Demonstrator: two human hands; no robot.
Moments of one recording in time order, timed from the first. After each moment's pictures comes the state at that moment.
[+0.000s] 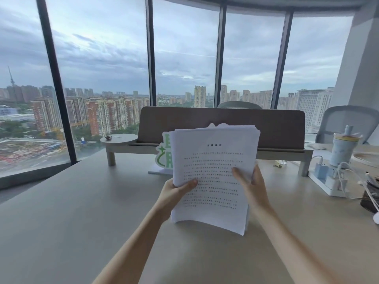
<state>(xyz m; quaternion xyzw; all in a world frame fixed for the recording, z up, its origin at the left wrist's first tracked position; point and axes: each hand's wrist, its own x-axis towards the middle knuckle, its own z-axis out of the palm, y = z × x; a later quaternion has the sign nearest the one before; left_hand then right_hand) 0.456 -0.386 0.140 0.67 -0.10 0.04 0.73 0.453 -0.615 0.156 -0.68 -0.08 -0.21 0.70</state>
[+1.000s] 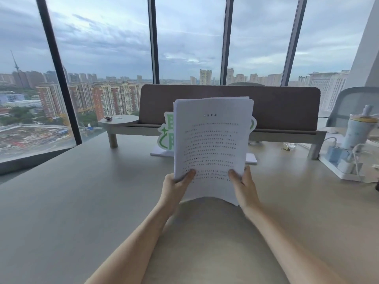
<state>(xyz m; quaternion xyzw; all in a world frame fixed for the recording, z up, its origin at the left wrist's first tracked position) 0.471 -0.395 0.085 0.67 -0.03 0.14 0.73 0.470 -0.595 0.087 -0.72 -0.06 -0.16 0.68</state>
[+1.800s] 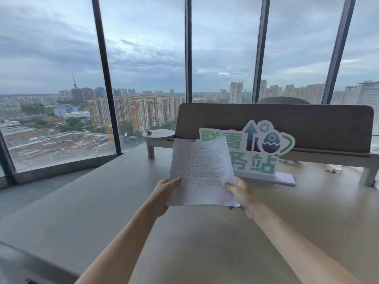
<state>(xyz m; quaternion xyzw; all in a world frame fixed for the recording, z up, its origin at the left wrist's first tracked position) 0.452 -0.278 0.127 0.66 0.09 0.06 0.74 0.485 -0.512 0.134 -0.78 -0.09 0.03 0.62</state>
